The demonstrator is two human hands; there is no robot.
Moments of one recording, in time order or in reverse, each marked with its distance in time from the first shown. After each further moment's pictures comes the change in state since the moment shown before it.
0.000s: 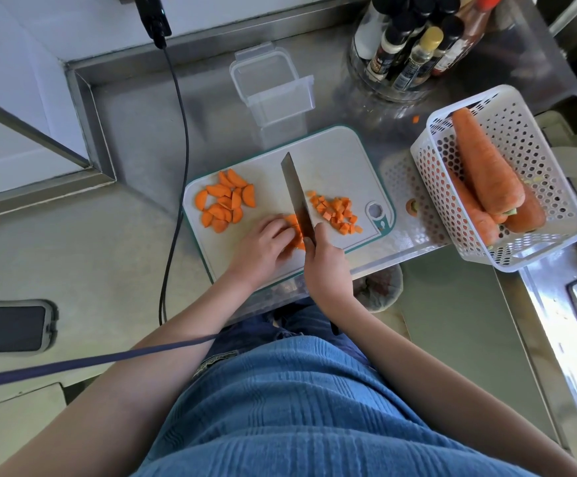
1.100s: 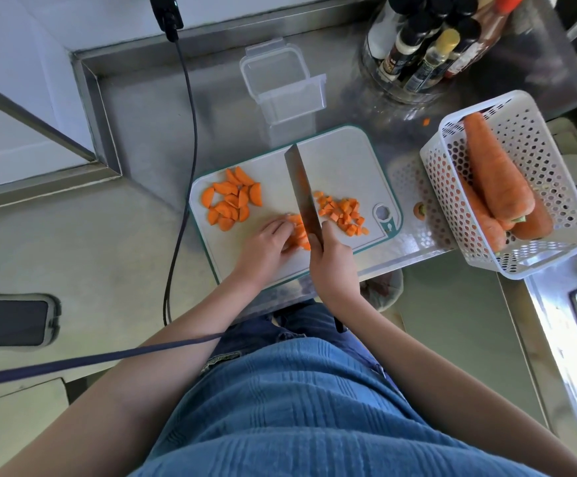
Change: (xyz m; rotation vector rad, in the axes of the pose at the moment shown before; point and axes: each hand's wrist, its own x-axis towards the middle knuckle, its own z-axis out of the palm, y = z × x) left_hand 0.000 0.001 0.002 -0.091 -0.024 -0.208; right_hand 0.004 -0.006 -0.003 0.081 0.011 -0.021
